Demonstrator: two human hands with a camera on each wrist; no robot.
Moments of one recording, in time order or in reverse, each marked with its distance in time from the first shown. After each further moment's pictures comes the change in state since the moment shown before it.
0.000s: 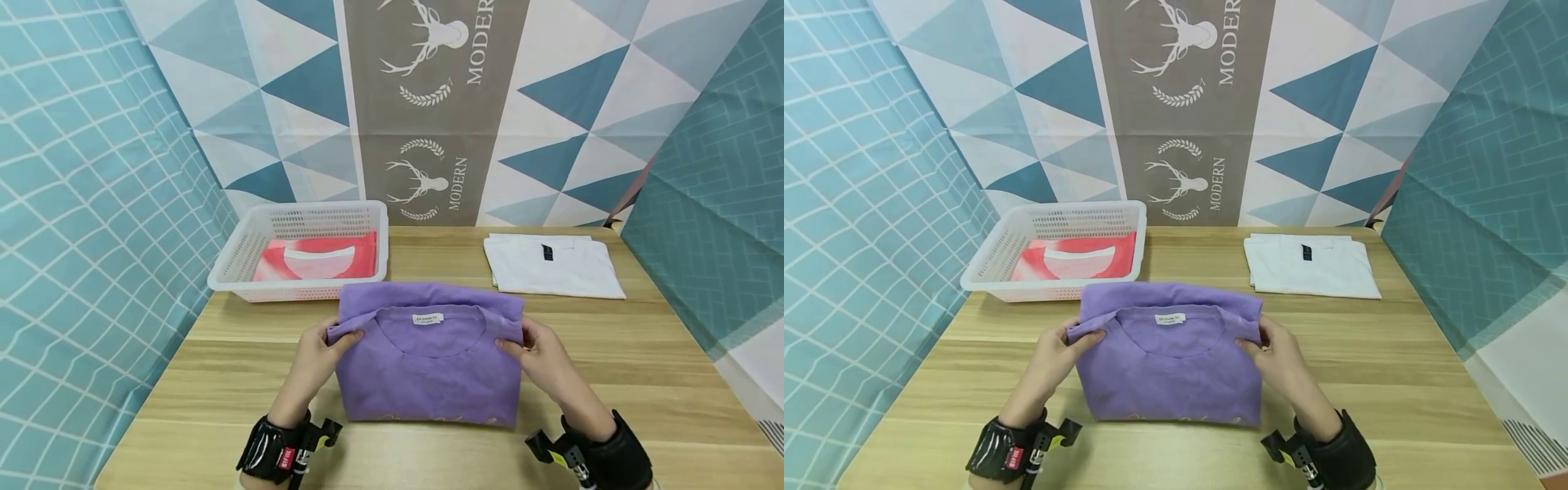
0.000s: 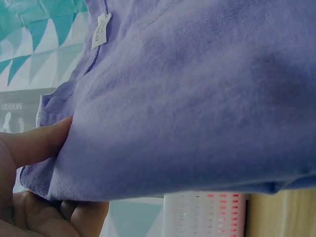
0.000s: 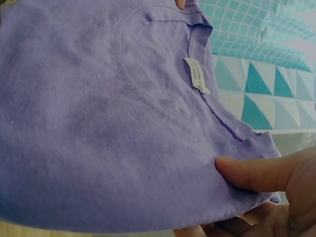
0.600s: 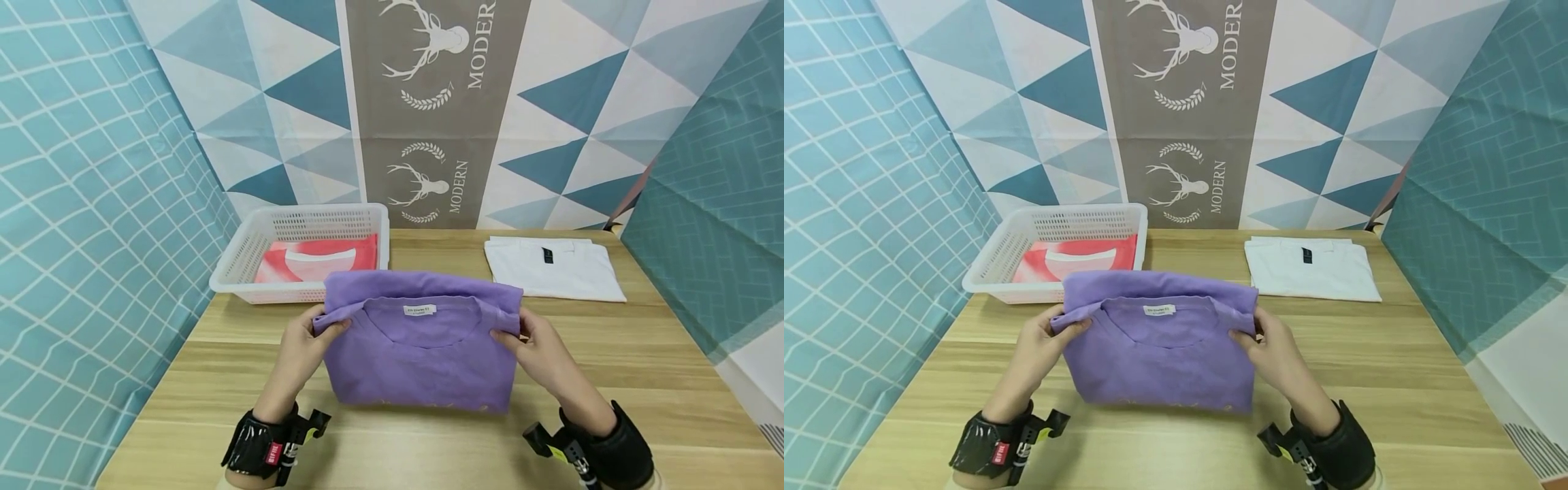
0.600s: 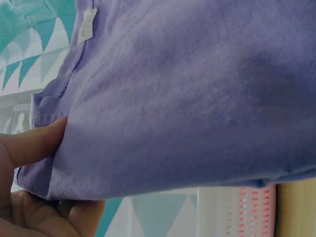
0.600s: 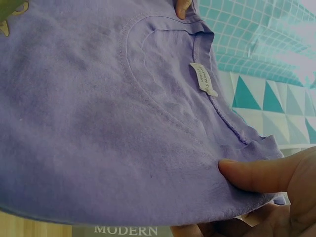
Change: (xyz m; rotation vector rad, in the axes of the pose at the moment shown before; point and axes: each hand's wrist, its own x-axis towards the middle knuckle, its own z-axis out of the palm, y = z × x) left_hand 0.005 0.012 -0.021 0.035 0.064 0.108; right_hand 0.003 -0.023 -0.004 -0.028 -0.014 -0.074
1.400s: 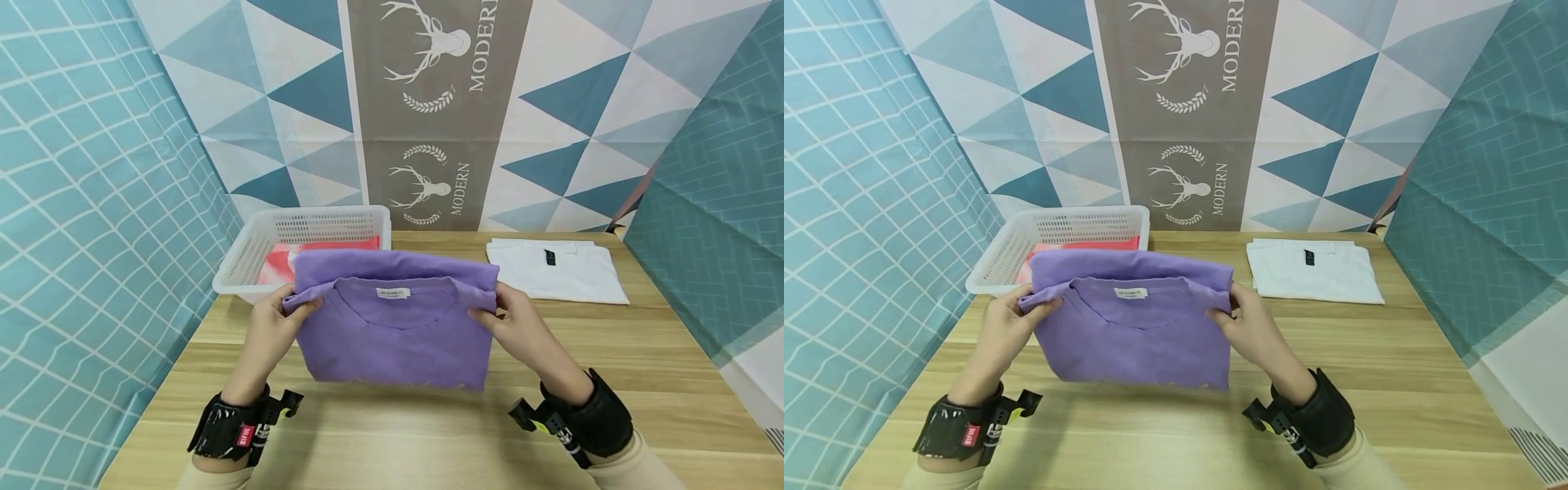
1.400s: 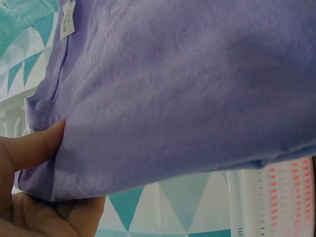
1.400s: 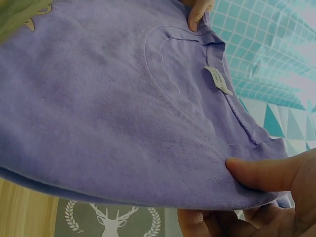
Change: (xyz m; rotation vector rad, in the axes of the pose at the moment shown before) left_hand 0.017 0.012 -0.041 0.145 0.086 0.071; right_hand 0.027 -0.035 0.005 0.021 -0.026 -0.117
